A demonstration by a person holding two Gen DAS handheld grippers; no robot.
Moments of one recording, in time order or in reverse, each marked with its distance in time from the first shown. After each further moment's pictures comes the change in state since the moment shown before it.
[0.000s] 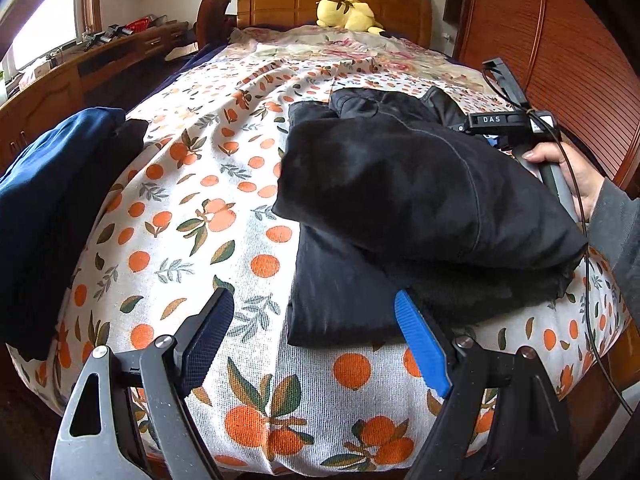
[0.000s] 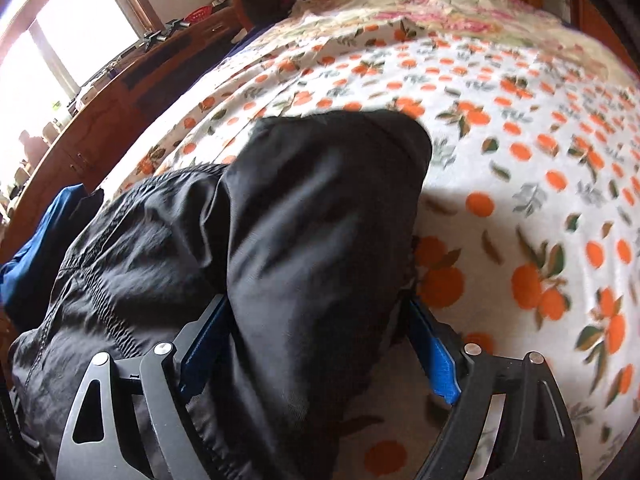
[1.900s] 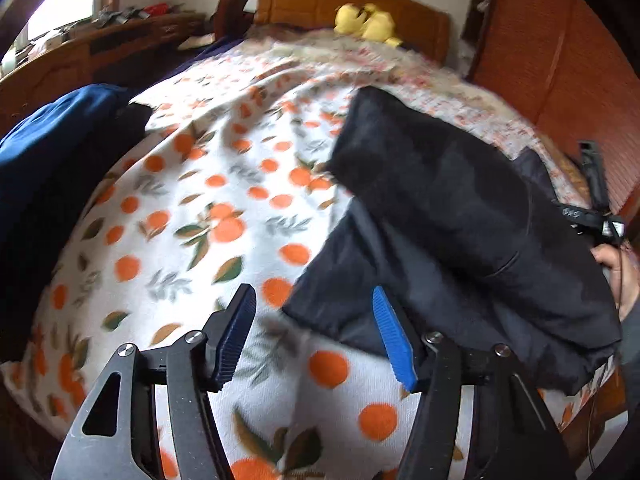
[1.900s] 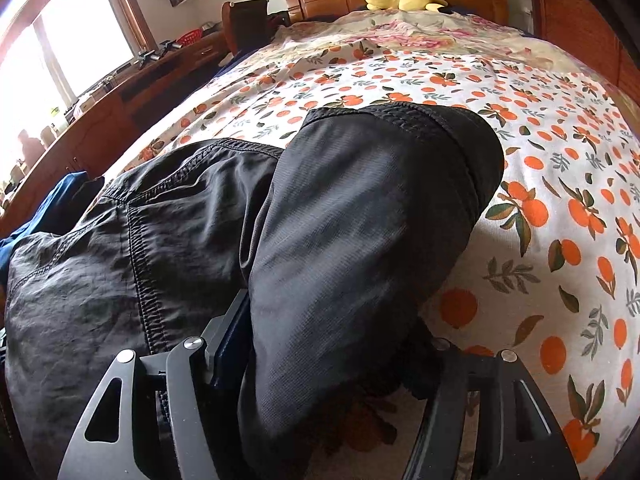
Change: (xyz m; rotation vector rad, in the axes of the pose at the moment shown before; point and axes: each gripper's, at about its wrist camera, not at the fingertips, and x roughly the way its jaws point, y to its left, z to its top) left arm 0.030 0.022 0.010 -0.092 -0.035 -0.029; right arm -0.062 -0.010 -0.094 0.002 -0.139 -0.128
